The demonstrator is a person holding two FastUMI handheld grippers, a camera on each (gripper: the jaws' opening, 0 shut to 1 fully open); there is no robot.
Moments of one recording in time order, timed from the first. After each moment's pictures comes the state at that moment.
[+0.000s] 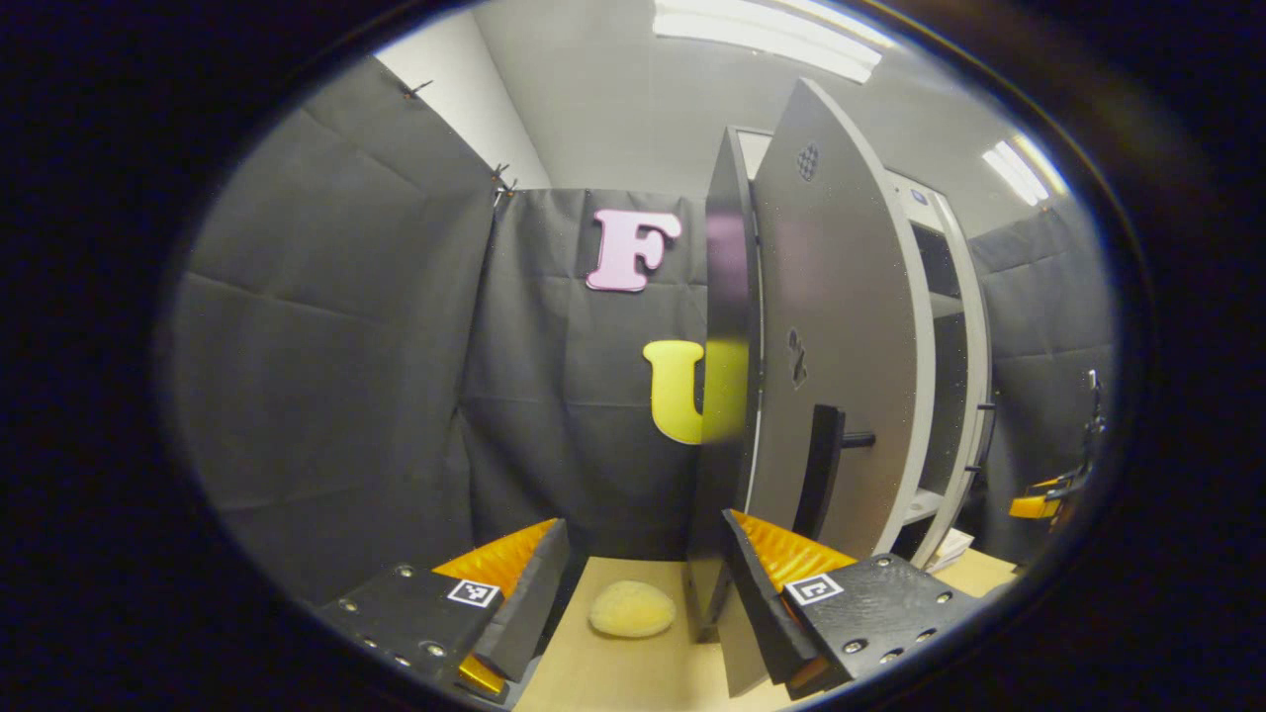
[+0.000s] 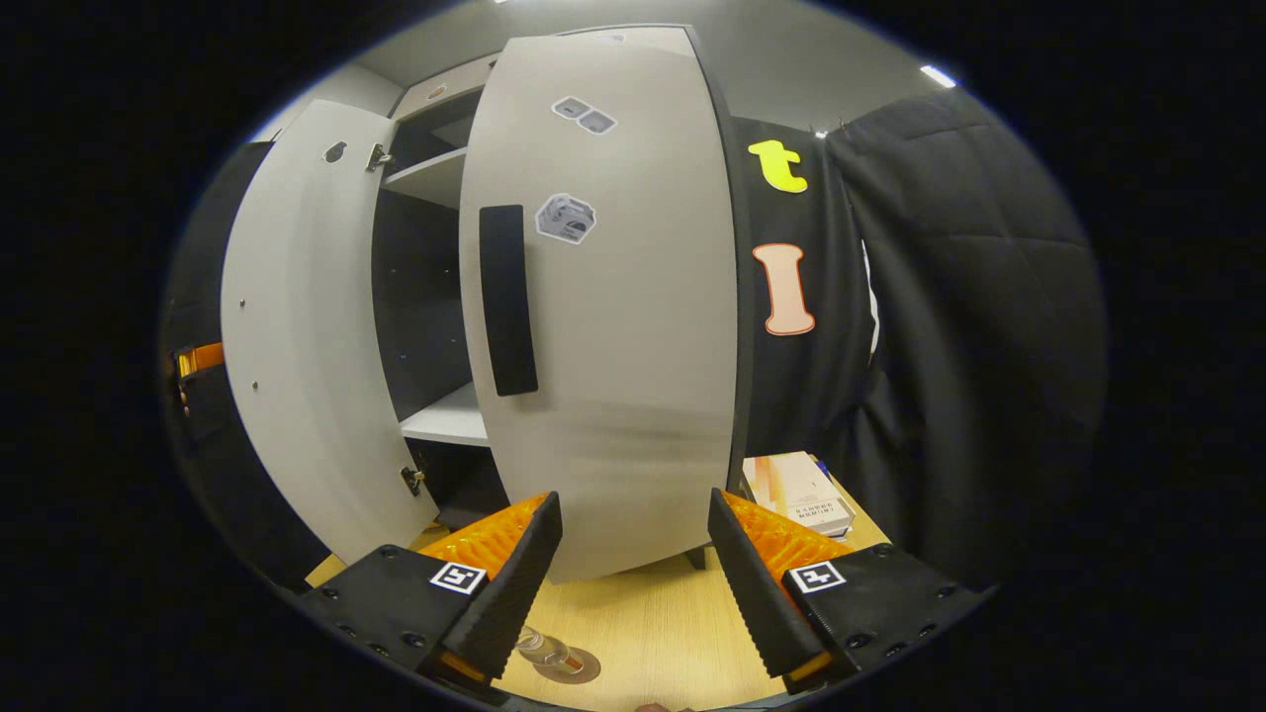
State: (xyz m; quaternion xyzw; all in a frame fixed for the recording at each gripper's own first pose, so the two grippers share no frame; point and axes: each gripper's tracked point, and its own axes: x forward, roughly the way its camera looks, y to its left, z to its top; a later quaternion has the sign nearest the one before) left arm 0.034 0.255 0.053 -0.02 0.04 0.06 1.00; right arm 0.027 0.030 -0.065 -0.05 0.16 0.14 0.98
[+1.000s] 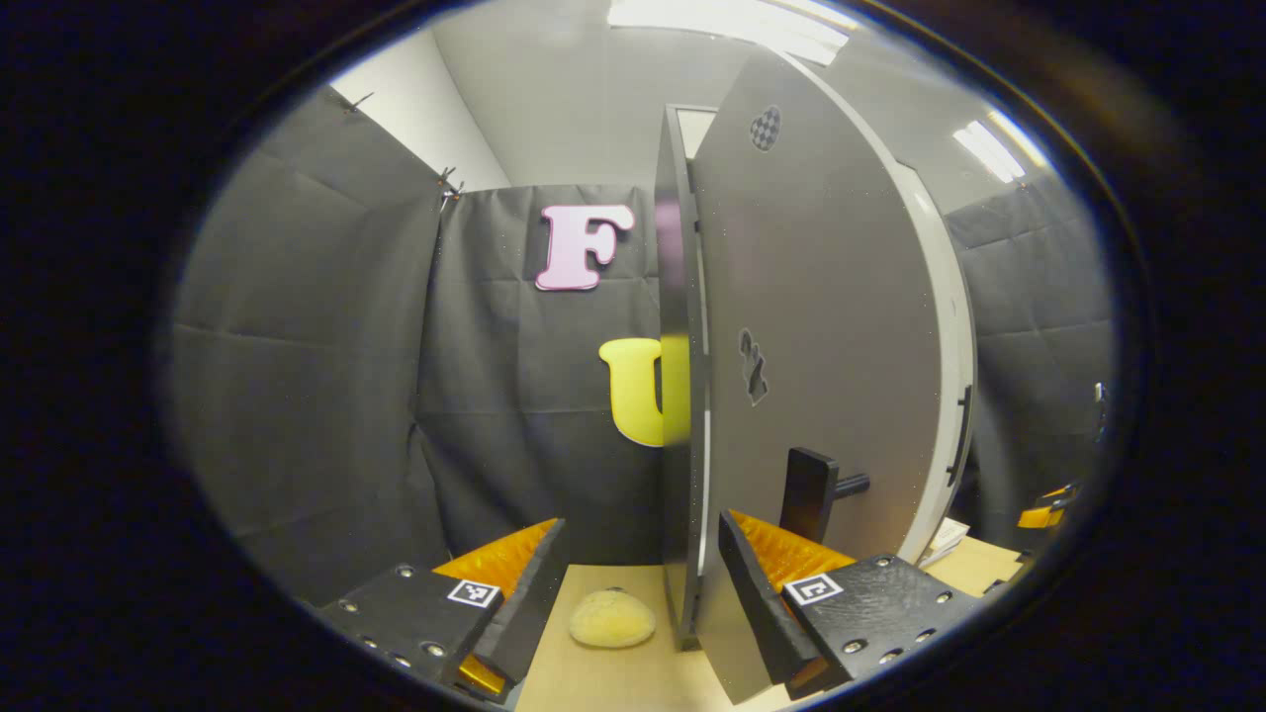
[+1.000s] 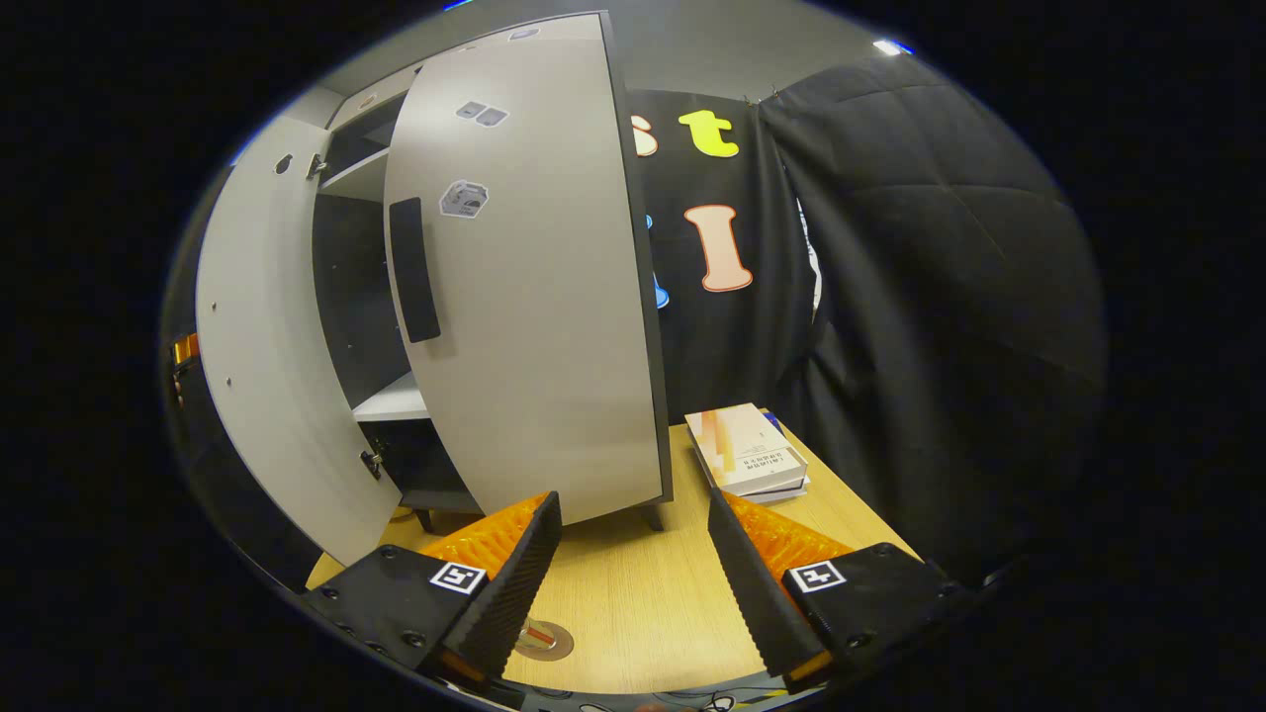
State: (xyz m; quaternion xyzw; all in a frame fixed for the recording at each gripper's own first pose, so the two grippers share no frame) left arm 0.082 0.197 0.063 0.02 0.06 0.03 1.00; right arm 0.016 -0.034 -0.092 -0.02 0.19 0.09 0.98
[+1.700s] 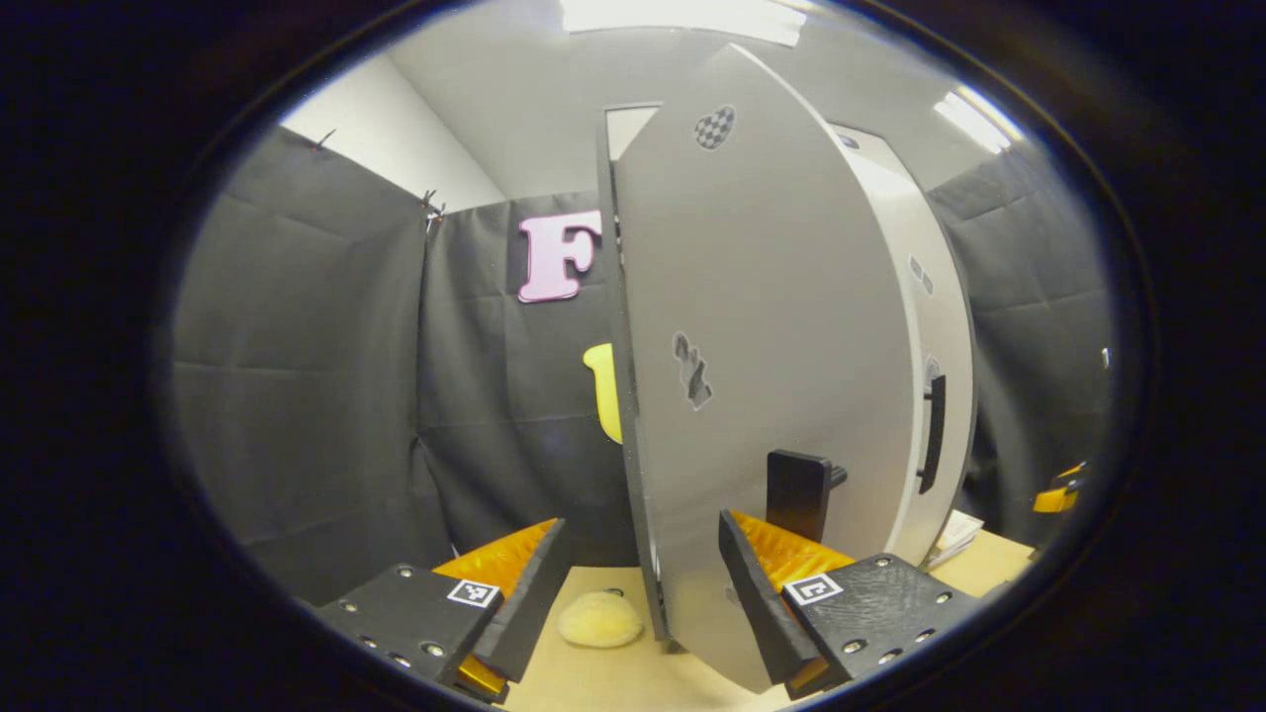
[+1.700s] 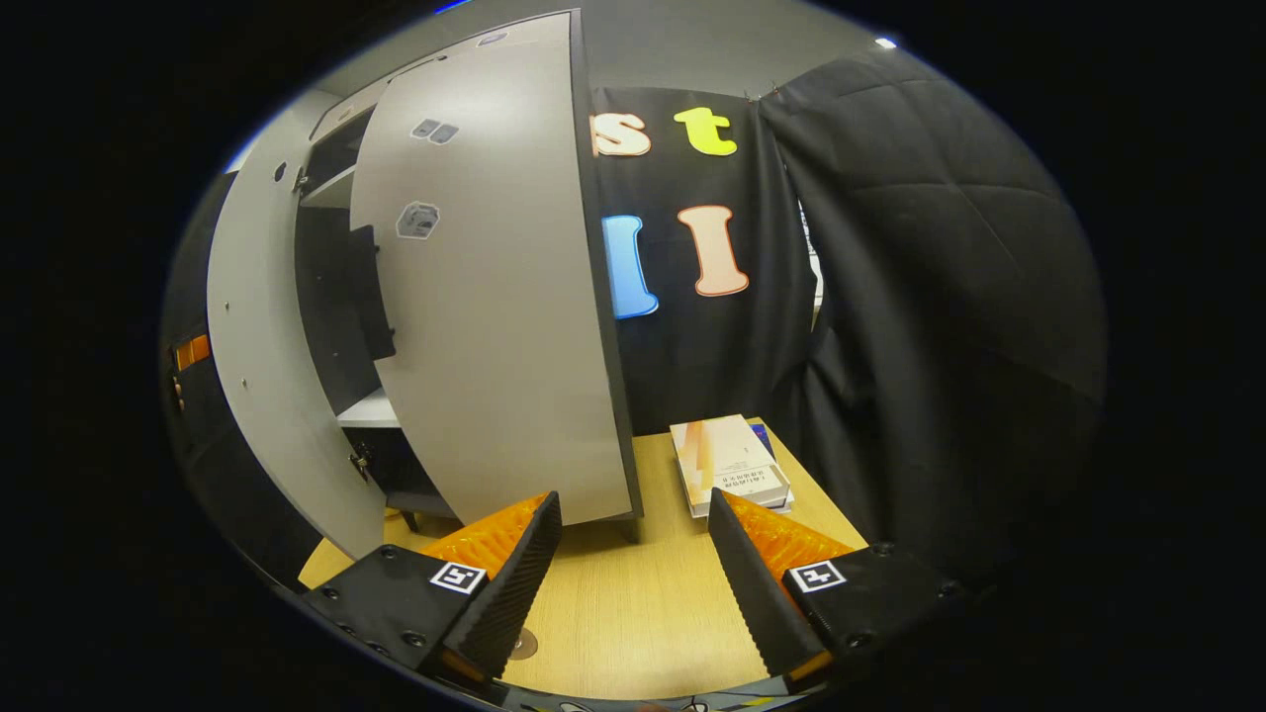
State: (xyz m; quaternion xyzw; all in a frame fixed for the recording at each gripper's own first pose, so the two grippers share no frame) left arm 0.085 0.096 0.061 0.07 0.06 0.07 0.99; right arm 0.057 -0.080 -0.082 -0.02 0.19 0.09 0.98
